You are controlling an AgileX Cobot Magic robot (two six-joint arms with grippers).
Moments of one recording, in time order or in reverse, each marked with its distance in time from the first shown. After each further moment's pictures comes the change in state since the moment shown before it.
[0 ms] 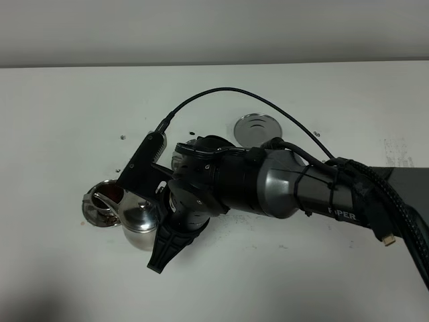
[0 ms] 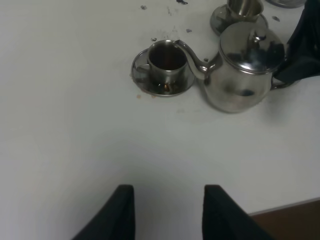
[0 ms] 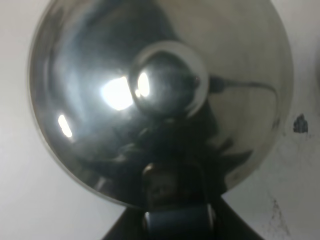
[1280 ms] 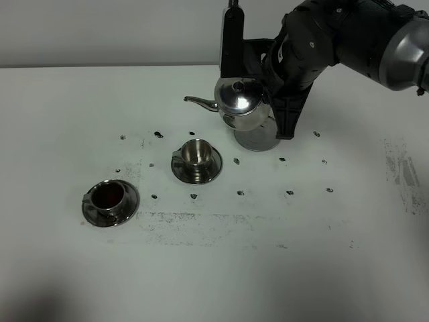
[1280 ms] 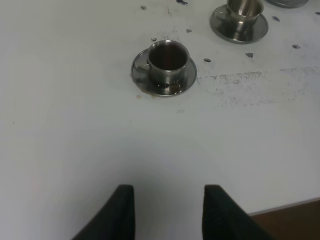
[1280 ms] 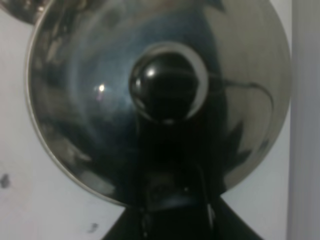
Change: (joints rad) left arm 0.000 0.000 0.000 0.000 0.000 0.000; right arm -0.416 -0.091 -0.241 -0.105 0.209 -0.817
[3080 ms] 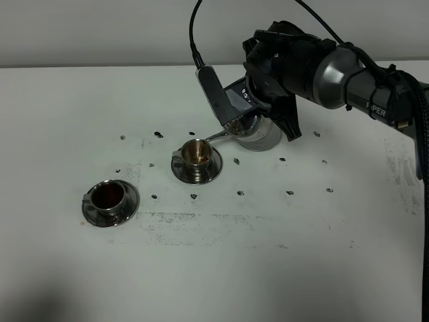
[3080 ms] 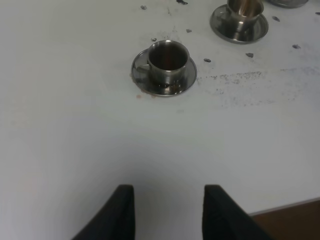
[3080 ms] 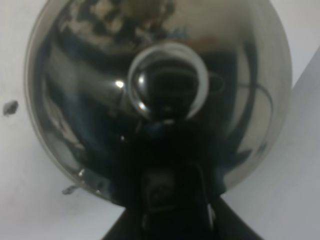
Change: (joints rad) left arm 0.000 0.000 0.000 0.000 0.000 0.000; right arm 0.040 0.211 -0.079 -0.309 -0.060 -0.213
